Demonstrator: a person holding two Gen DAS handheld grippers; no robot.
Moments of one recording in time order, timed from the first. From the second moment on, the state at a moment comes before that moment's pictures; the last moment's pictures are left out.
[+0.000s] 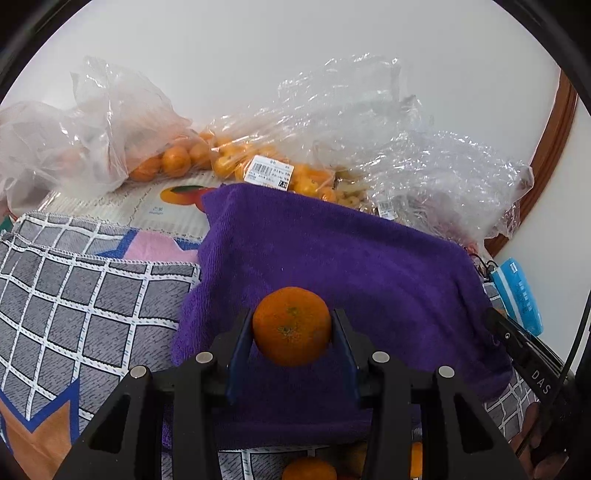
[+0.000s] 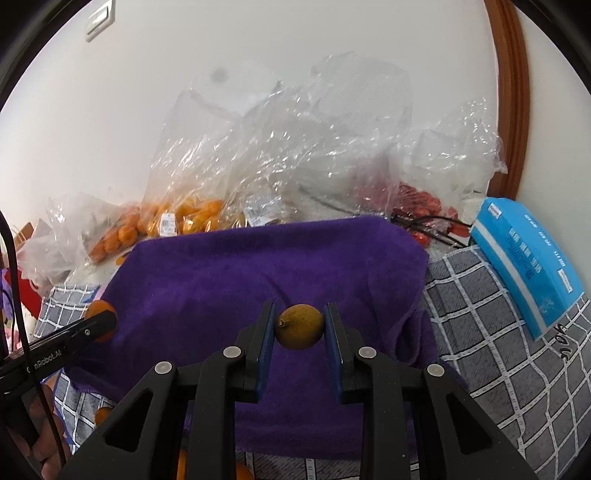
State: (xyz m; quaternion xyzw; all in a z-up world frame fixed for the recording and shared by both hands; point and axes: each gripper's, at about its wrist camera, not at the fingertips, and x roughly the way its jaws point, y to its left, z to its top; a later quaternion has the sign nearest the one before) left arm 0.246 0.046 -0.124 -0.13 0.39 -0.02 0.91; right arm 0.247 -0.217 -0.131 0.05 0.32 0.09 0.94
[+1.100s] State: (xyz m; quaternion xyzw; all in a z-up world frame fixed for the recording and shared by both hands) left arm 0.250 0.039 -0.143 -0.12 0.41 -0.02 0.91; right arm 0.261 -0.210 -0.162 0.05 0.37 0.08 0.92
